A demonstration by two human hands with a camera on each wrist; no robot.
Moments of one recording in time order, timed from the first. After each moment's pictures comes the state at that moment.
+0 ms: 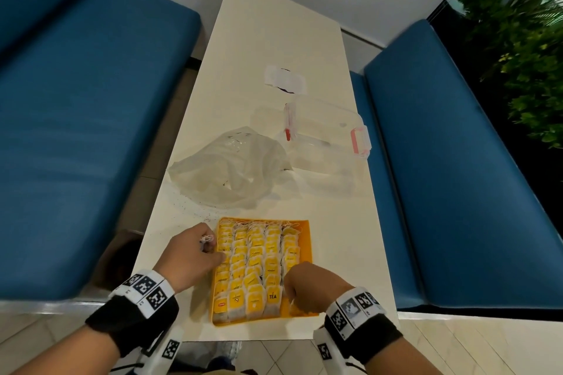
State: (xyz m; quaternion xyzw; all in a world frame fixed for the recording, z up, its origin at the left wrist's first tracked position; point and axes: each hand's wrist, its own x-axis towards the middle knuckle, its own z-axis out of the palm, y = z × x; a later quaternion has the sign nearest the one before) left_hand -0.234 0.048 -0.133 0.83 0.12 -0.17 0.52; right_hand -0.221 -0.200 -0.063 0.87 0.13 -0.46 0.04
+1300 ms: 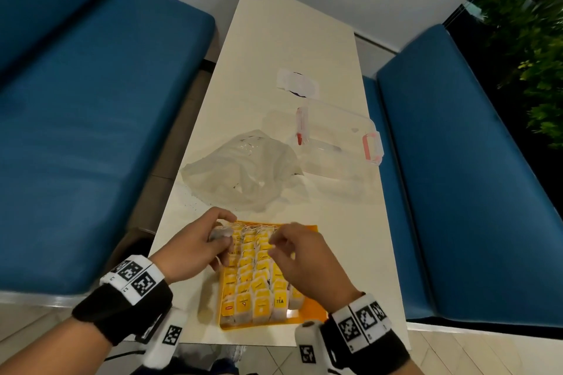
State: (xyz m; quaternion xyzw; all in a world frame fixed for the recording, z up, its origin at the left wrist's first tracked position) left_hand -0.221 0.067 -0.102 0.72 0.02 -0.22 0.65; right_hand -0.212 -0.156 -0.019 0.94 0.13 -0.17 -0.27
